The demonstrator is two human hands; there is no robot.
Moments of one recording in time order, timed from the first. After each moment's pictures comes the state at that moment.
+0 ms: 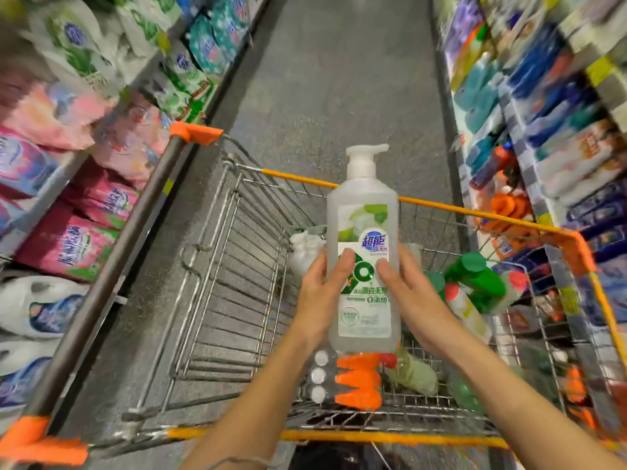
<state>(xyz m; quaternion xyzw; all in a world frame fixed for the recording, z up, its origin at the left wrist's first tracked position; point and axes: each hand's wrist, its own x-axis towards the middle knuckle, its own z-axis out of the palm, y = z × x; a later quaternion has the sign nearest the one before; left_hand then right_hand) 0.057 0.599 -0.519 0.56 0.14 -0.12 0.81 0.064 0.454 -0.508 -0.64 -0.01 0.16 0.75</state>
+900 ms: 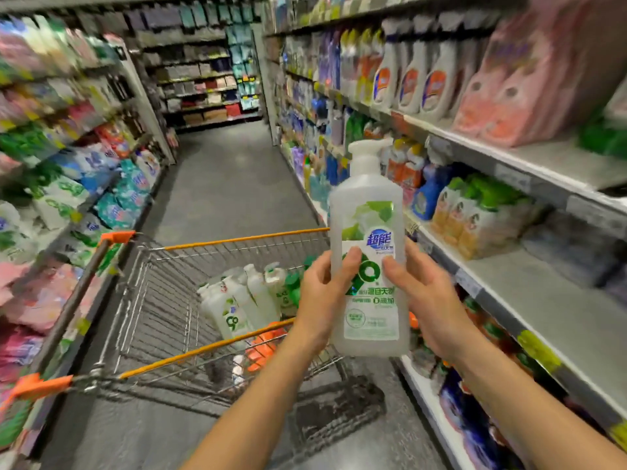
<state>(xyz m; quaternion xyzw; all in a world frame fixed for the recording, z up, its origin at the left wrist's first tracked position) -0.286 0.405 -0.330 0.62 -0.17 -0.12 0.75 -0.350 0.275 -0.325 -0.61 0.00 -0.15 0.78</state>
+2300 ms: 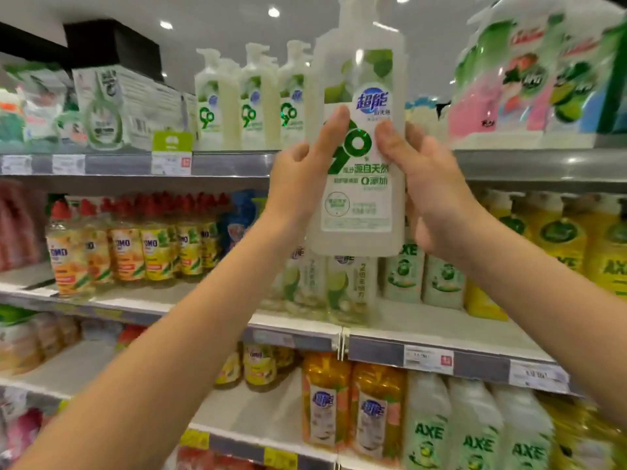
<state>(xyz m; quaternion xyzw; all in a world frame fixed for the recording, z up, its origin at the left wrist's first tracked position) -1.001 0.190 -0.050 0.31 -0.60 -0.33 0.66 -1.139 0.195 -0.047 -0.63 0.18 -0.61 0.44</state>
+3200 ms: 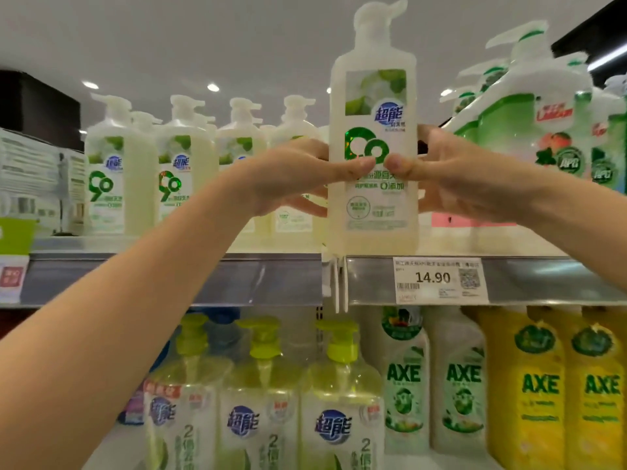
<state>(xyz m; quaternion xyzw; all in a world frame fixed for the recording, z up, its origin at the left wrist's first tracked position) -0.982 -0.007 0.081 0.35 -0.83 -0.22 0.38 -1.194 0.010 0.078 -0.78 0.30 -0.45 0.31</state>
